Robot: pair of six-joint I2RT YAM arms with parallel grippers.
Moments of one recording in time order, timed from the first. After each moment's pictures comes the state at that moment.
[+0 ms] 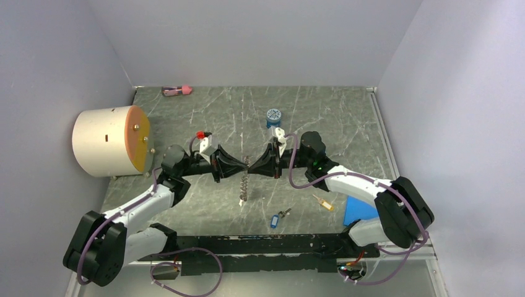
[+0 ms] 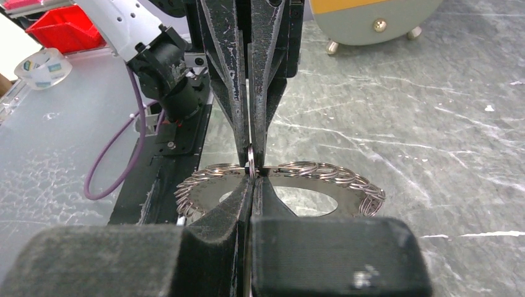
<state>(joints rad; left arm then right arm) -0.44 1.10 0.43 0.86 1.01 -0.33 0.66 1.37 0.66 0.68 -0.98 0.14</state>
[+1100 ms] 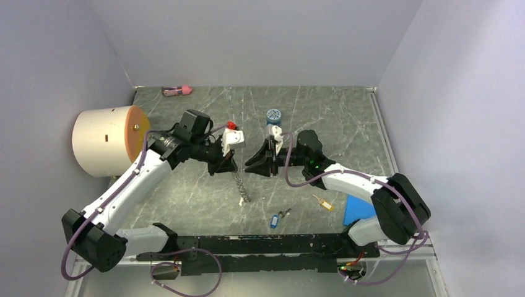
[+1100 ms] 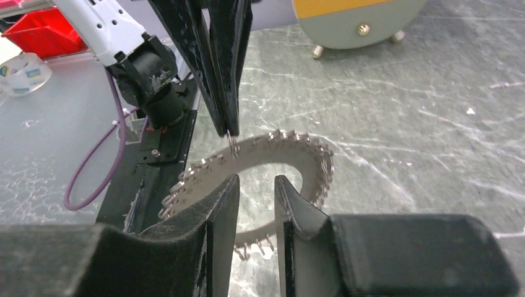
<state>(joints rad) -0.53 1.20 1.19 -0.84 0.72 0.51 0.67 1.39 0.69 0.64 -0.92 0.12</state>
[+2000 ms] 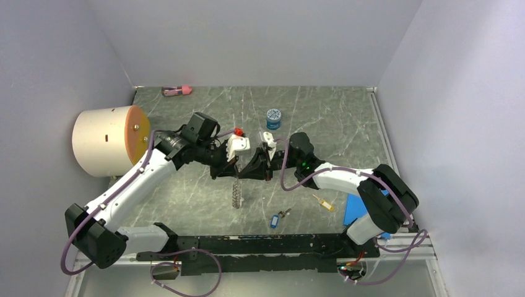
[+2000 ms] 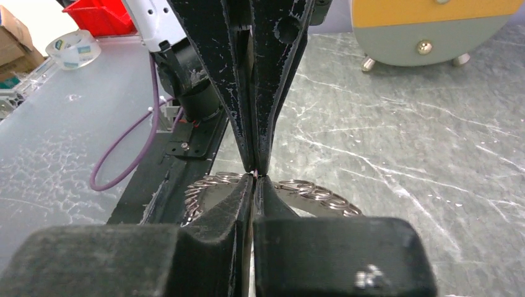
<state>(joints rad) -0.60 1.24 1.21 -0.91 0.66 0.56 0.73 1.52 0.72 0.82 -1.05 0.14</state>
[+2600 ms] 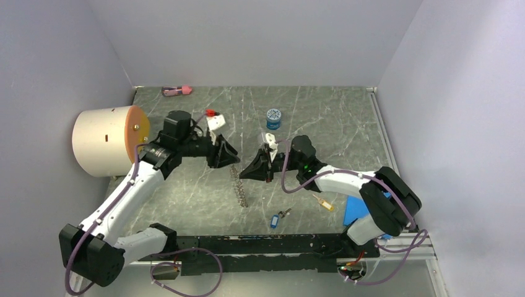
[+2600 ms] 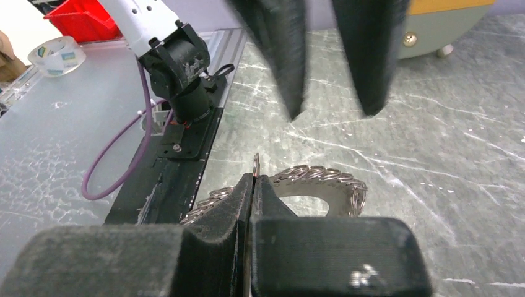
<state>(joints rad) -0.45 1.11 1.02 -0.46 0.83 0.22 0.73 1.51 0.68 0.83 -1.00 0.15</state>
